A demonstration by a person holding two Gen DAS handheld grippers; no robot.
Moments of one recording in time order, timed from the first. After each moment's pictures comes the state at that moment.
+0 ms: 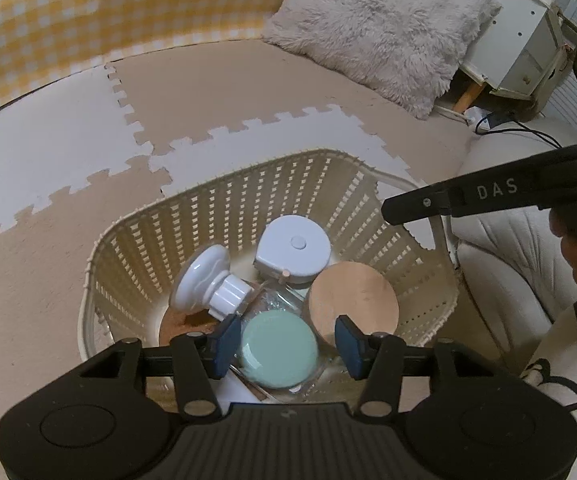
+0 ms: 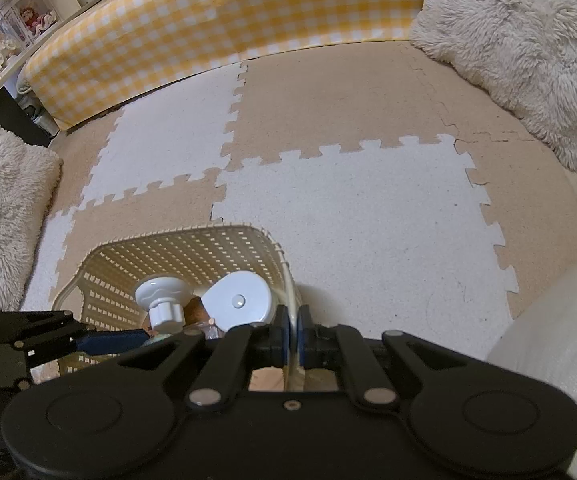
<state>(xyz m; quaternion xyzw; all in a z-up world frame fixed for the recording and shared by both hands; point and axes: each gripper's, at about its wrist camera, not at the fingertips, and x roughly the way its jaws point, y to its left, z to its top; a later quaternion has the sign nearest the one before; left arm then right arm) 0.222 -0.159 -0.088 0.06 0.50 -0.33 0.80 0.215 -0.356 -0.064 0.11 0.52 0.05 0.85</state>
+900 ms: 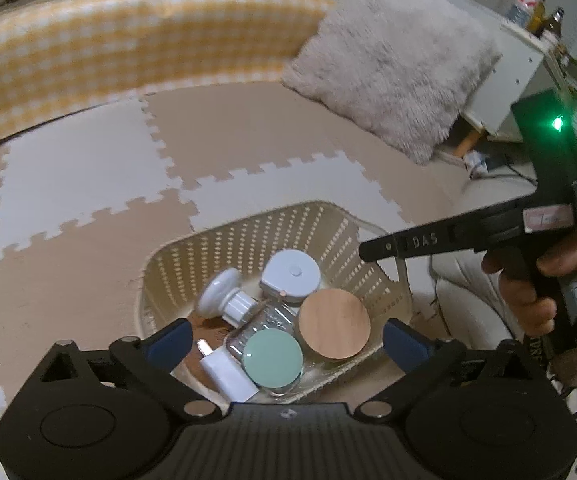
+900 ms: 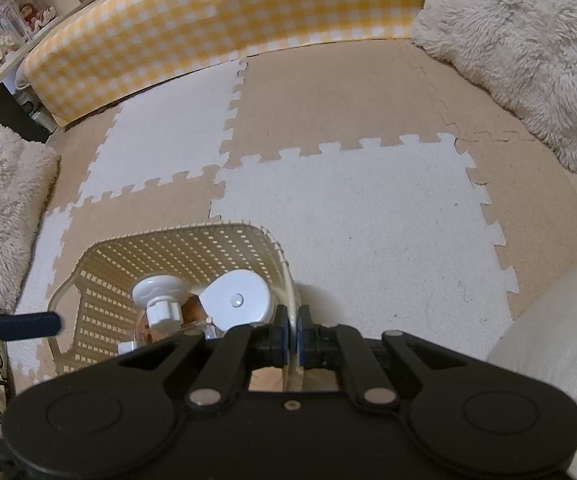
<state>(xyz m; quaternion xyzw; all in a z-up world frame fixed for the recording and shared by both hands) 0.194 -0.135 -0.029 0.02 0.47 -0.29 0.83 0.216 -0.352 -0.064 0.10 0.52 0.04 0.85</state>
